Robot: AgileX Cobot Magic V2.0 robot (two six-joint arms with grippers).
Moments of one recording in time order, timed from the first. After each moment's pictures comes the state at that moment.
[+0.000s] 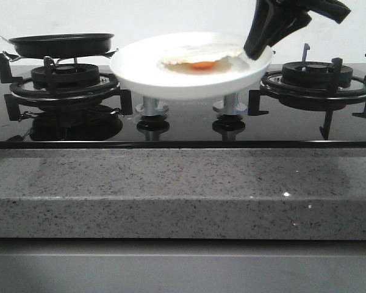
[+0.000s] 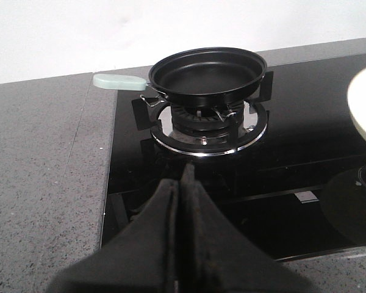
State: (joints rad) left arm 0.05 0.48 -0.51 -0.60 0.41 0.69; right arm 0.23 1.73 -1.56 0.41 0.92 -0.14
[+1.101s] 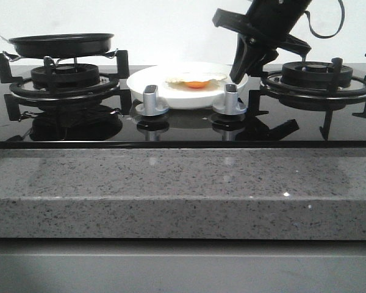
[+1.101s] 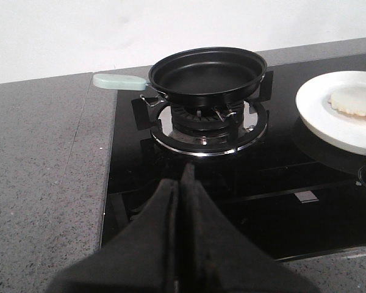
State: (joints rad) left arm 0.05 0.48 -0.51 -0.60 0.41 0.69; right arm 0.18 2.12 -1.97 0.40 1.01 -0.11
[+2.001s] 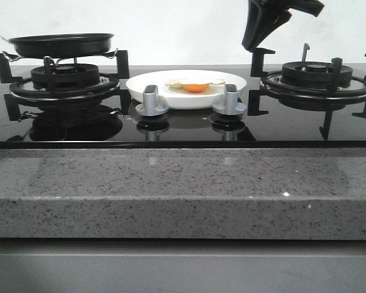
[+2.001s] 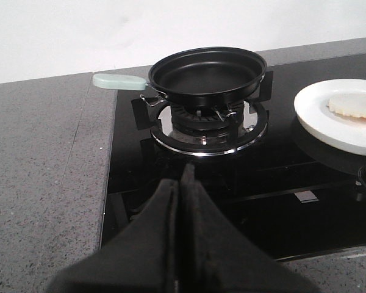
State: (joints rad) left arm 0.05 0.48 -0.51 -0.60 0.41 0.69; right arm 0.18 2.12 -2.18 0.30 1.23 -0.11
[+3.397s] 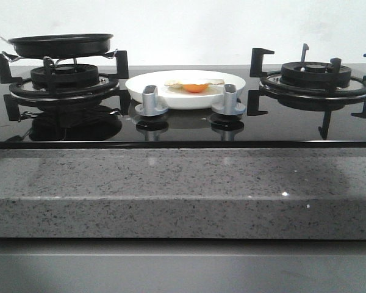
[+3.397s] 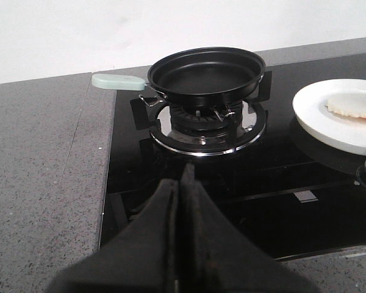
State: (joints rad) left arm 0.05 0.48 -0.51 -0.60 0.41 0.69; right arm 0.18 1.30 -1.42 0.01 1.11 -0.06
